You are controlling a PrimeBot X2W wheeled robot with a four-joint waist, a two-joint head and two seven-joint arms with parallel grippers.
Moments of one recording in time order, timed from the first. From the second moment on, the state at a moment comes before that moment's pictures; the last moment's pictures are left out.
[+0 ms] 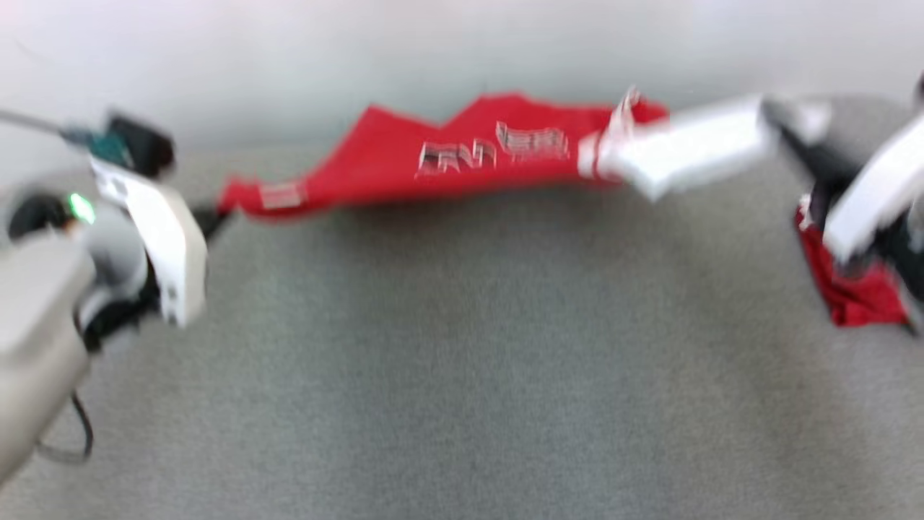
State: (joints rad) left arm -1.13 0.69 -1.15 0.66 -1.02 -0.13 0.20; right arm -0.98 -0.55 0.74 0.46 1.39 0.13 0.25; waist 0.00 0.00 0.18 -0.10
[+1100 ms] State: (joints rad) left arm -0.70 1.08 -1.25 -0.11 -1.31 0.03 0.65; right arm -0.43 -1.13 0.97 -0.18 1.71 0.13 0.67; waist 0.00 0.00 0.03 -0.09
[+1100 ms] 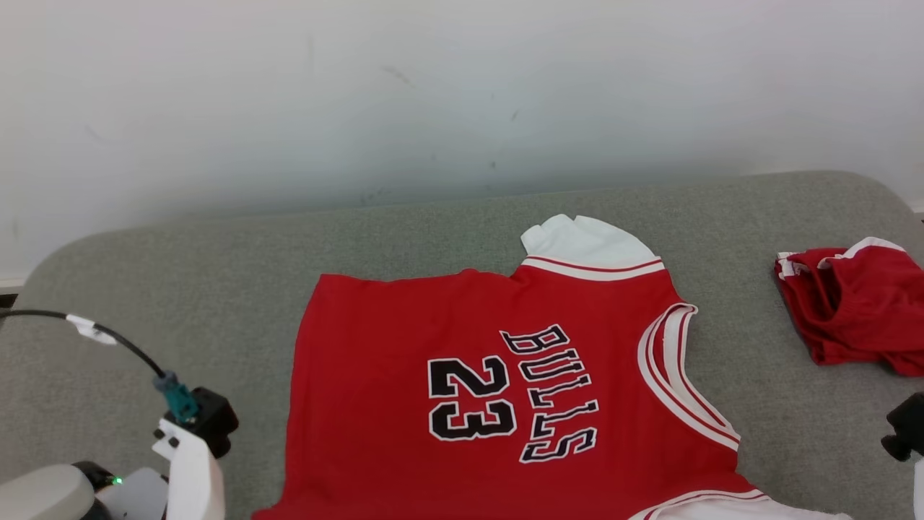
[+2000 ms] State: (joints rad) left arm -0.95 0.79 -1.22 0.38 -1.34 -0.11 0.83; right arm -0.94 -0.65 1.14 0.49 1.69 0.13 0.77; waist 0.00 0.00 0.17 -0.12
